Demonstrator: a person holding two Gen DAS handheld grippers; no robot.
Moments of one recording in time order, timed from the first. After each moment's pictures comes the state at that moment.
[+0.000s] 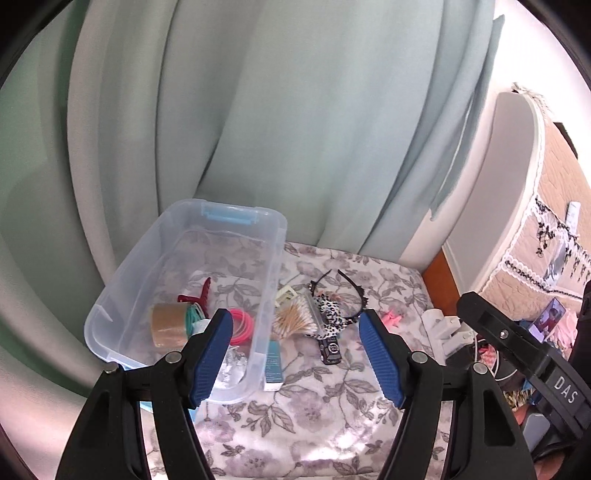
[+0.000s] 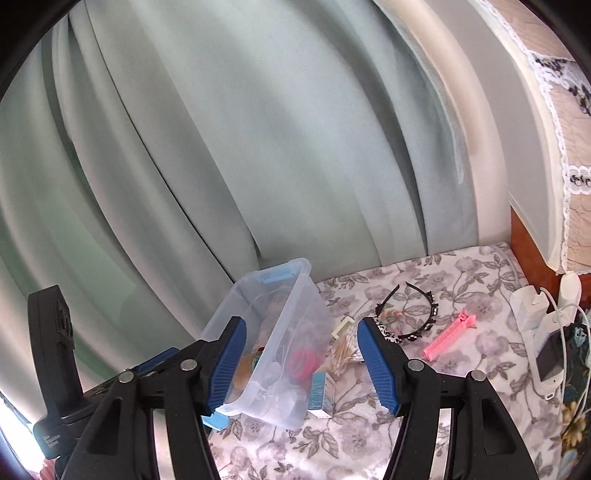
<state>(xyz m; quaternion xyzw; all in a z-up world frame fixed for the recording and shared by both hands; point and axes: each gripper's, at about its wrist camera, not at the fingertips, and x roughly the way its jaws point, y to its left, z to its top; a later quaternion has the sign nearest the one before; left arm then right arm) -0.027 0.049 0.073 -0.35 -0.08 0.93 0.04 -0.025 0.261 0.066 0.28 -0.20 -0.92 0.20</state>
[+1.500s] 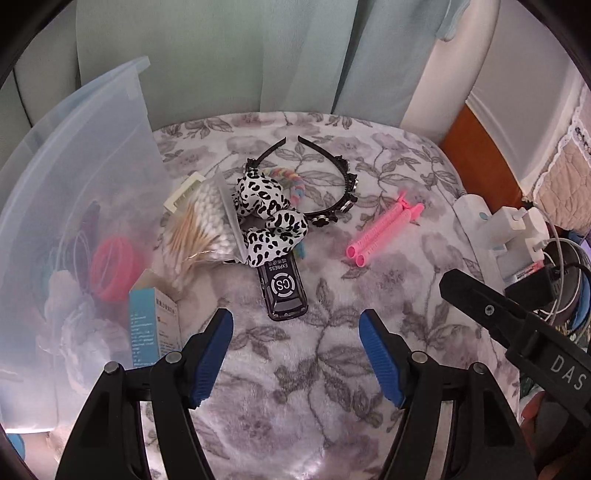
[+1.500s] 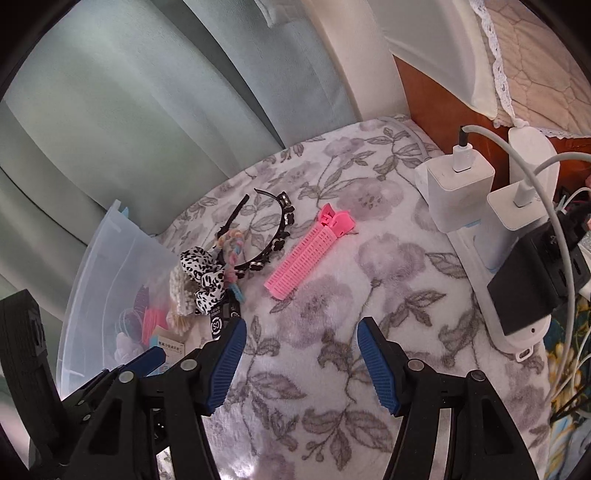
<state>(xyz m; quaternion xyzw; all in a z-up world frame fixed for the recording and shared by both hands) -0.142 0.161 -0.101 -0.53 0.00 0.85 0.06 -0.122 0.340 -0.103 0.46 -0.23 -0.85 0.05</state>
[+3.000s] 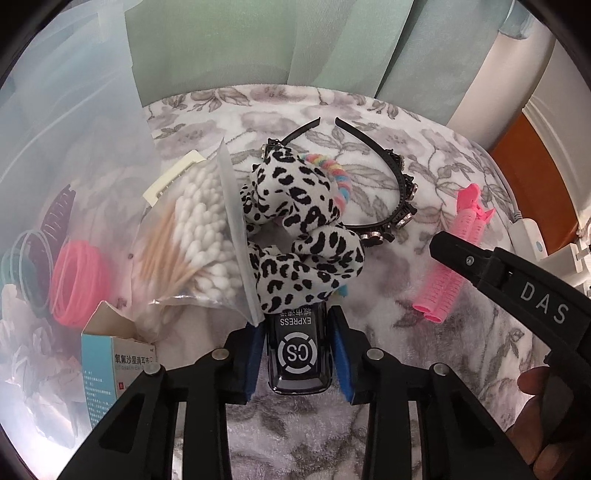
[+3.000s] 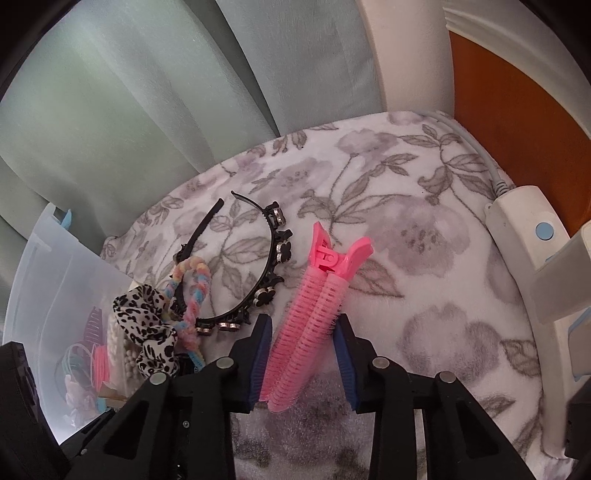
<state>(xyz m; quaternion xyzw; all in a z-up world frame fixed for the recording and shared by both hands) -0.188 0.149 -0.146 -0.54 -0.02 0.84 0.03 -0.210 0.310 -0.142 0.48 -0.18 -0.86 0.04</state>
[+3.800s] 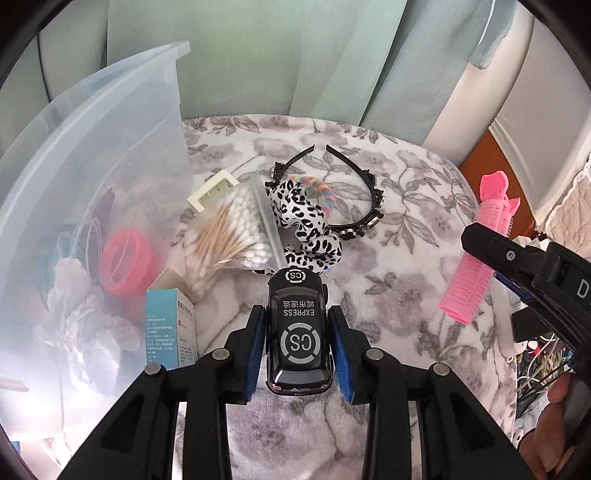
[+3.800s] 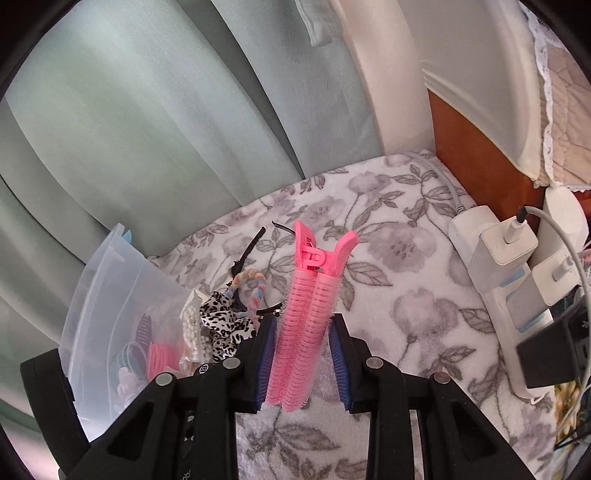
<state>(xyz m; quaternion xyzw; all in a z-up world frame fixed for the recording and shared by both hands) -0.138 0.136 -0.095 -0.52 -0.03 0.85 0.04 -0.145 0.312 -0.070 0.43 -0.22 -0.87 0.05</state>
